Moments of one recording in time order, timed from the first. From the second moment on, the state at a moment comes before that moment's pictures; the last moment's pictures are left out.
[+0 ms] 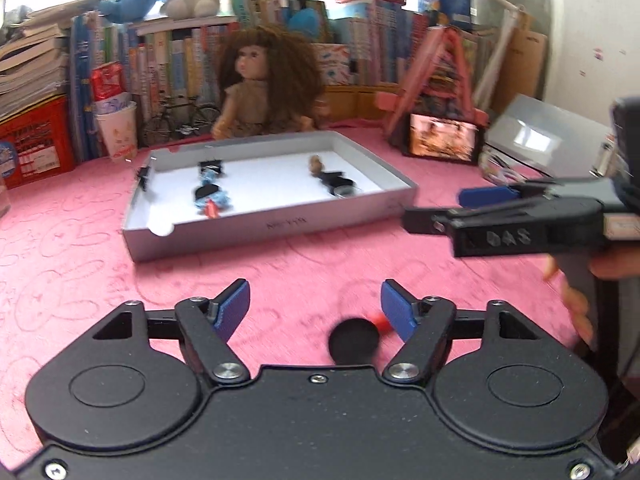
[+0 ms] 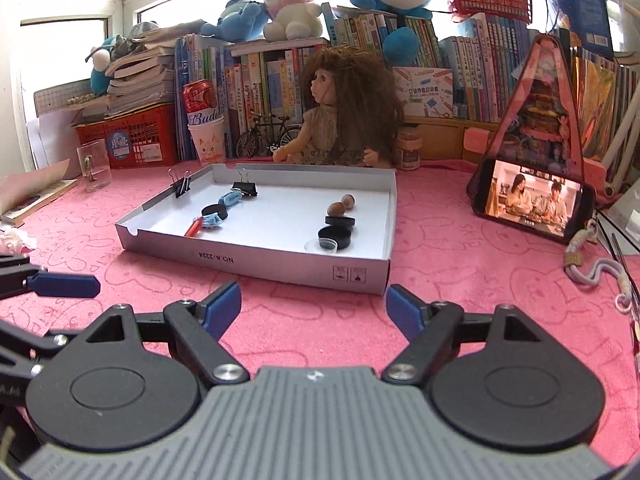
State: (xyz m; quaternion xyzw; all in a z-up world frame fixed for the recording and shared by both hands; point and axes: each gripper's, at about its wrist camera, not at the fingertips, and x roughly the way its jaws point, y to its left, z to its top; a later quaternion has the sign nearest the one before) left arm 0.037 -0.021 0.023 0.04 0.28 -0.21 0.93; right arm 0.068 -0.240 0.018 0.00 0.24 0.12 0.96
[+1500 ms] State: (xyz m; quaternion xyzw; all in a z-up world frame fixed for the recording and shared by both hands) left arm 0.054 0.014 0.009 0.01 0.29 -0.12 0.95; right arm 0.018 -0.155 -0.010 0.00 0.28 0.12 0.95
